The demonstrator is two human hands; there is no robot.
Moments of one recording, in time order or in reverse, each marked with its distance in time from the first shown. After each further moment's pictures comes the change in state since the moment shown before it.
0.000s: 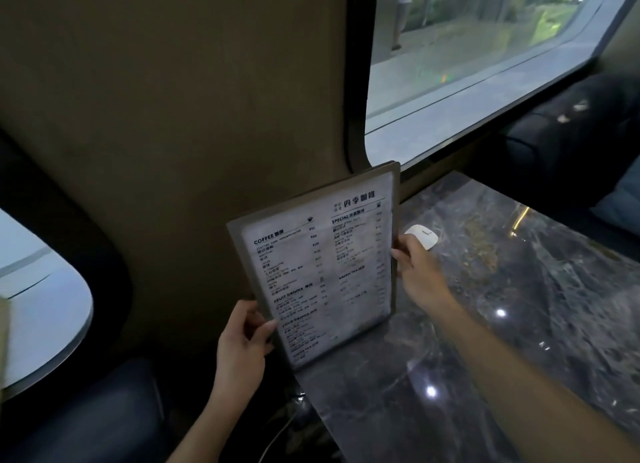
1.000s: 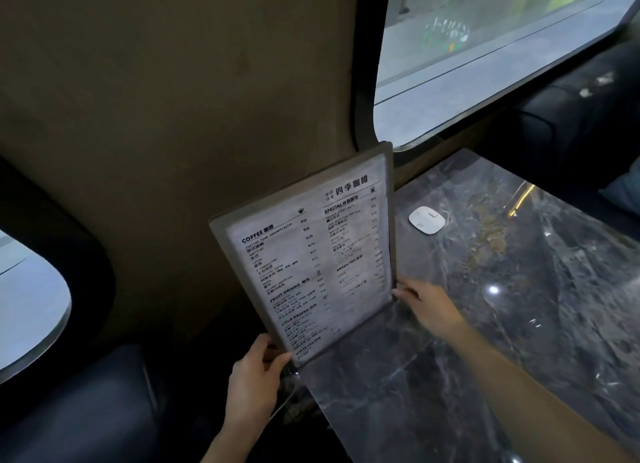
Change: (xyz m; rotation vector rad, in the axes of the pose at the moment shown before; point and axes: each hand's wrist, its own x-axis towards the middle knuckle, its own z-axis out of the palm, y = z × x) left_hand -0.021 -0.054 0.015 0.449 -0.055 -0.267; right_hand -0.024 0.071 0.005 -0.338 -0.271 0.097
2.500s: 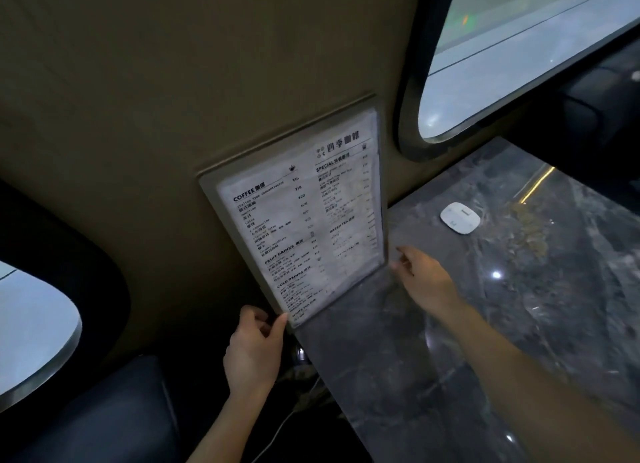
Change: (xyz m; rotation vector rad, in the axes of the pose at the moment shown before) left_hand 0.061 0.001 -0.023 0.063 0.282 -0.032; right_hand 0.060 -0.041 0.027 -0.121 0.088 0.033
